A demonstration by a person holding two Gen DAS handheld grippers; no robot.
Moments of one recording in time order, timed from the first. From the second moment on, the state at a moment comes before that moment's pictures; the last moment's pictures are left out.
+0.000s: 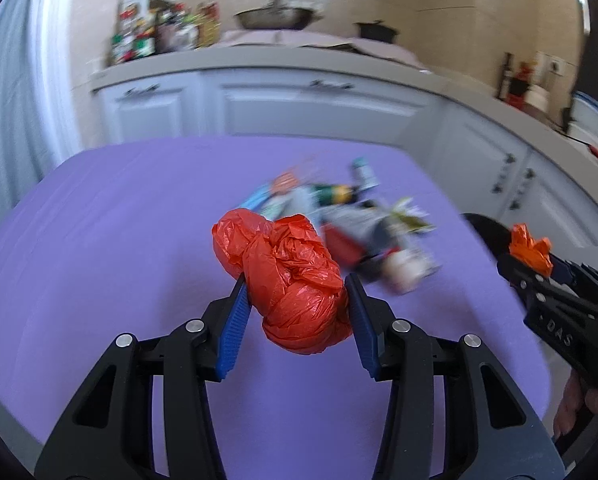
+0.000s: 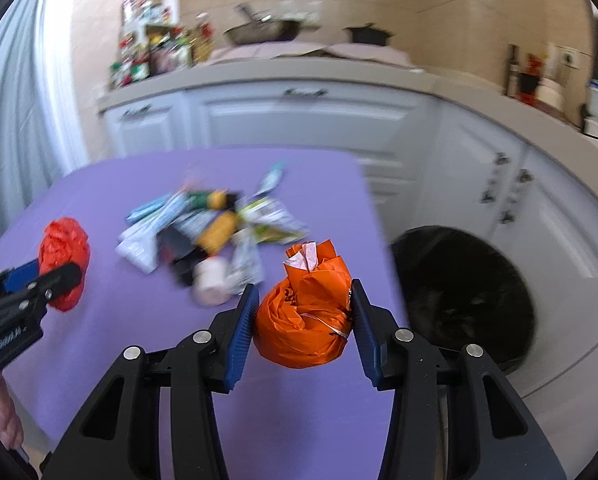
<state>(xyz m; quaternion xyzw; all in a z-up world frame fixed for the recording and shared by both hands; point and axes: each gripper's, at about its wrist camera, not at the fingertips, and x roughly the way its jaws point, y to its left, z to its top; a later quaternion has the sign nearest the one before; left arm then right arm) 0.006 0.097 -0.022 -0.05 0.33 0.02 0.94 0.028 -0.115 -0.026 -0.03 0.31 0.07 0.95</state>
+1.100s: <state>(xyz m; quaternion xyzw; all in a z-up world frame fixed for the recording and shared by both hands) 0.187 -0.160 -0.051 0.06 0.35 -0.12 0.93 0.134 -0.310 -0.062 0.04 0.32 -0.08 0.94</state>
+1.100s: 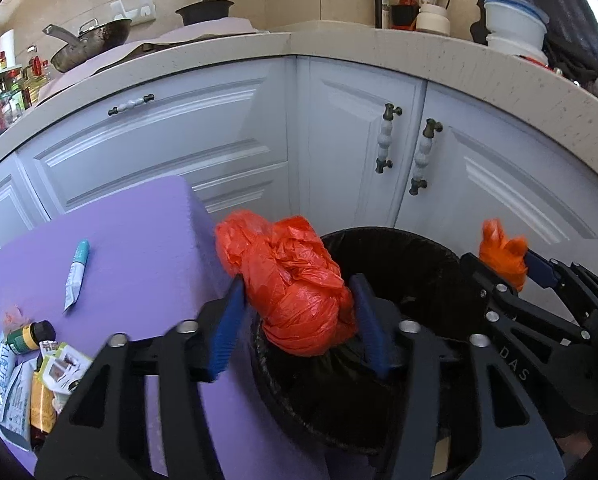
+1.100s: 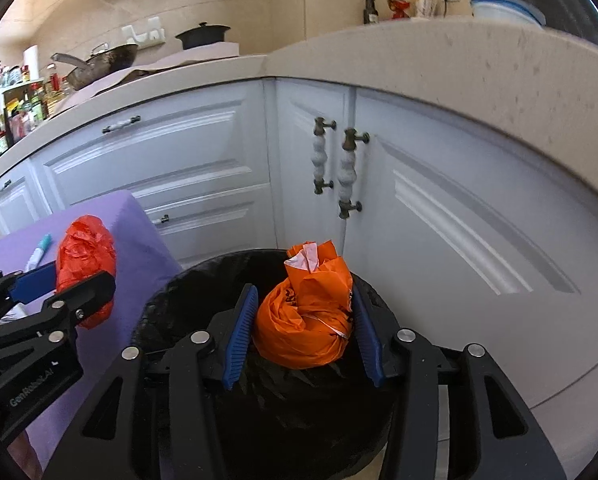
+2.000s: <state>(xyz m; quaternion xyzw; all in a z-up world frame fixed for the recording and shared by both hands) 0.118 -0.054 0.001 0.03 0.31 -0.05 0.95 0.095 -0.258 -0.019 0.05 0.29 -0.05 0.96</state>
